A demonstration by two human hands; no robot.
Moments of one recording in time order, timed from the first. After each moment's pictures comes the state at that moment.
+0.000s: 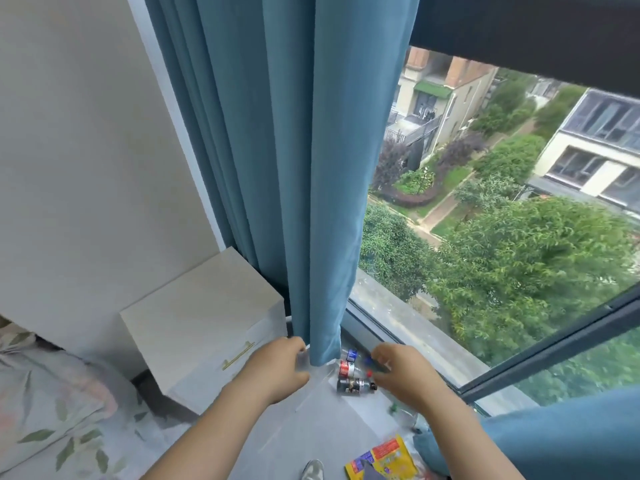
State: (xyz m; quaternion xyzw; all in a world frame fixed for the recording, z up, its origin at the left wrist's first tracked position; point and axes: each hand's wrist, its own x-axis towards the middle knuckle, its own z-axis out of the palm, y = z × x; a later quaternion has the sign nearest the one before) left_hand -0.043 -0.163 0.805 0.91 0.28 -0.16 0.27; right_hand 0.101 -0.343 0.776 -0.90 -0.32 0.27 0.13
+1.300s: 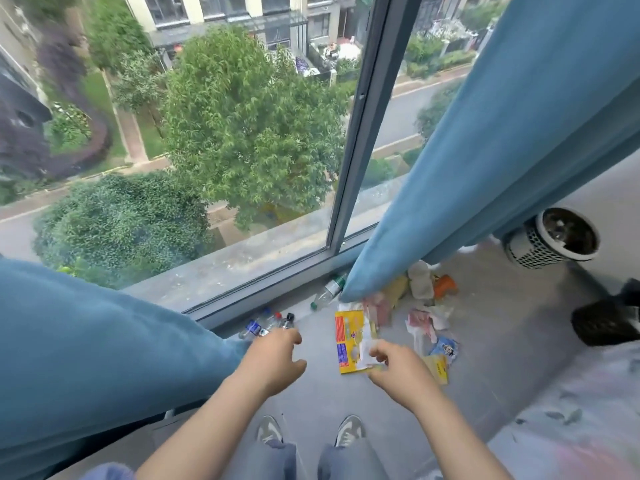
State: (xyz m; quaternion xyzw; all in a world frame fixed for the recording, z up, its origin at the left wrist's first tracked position) left_hand 0.186 -0.166 0.643 0.88 -0.28 -0.37 0.10; right_hand 0.040 -0.341 0.640 -0.84 0.36 0.24 0.34
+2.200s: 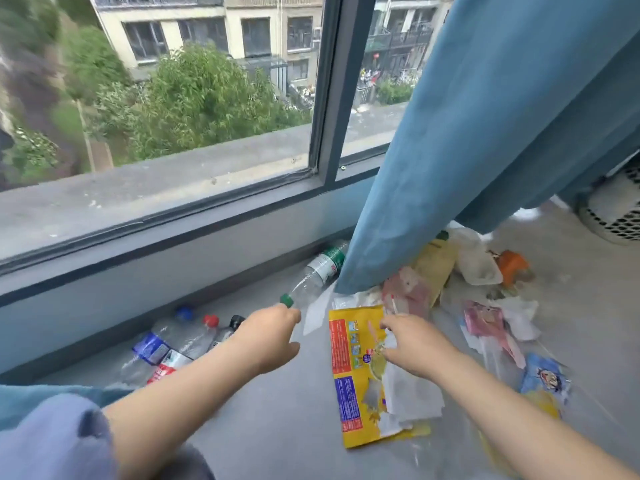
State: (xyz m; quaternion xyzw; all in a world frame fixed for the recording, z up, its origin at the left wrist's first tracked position) left_hand 0.243 -0.284 0.087 0.86 -0.42 -0.28 0.00; right_hand 0.098 -0.474 0.081 -0.93 0.25 0.24 0.13
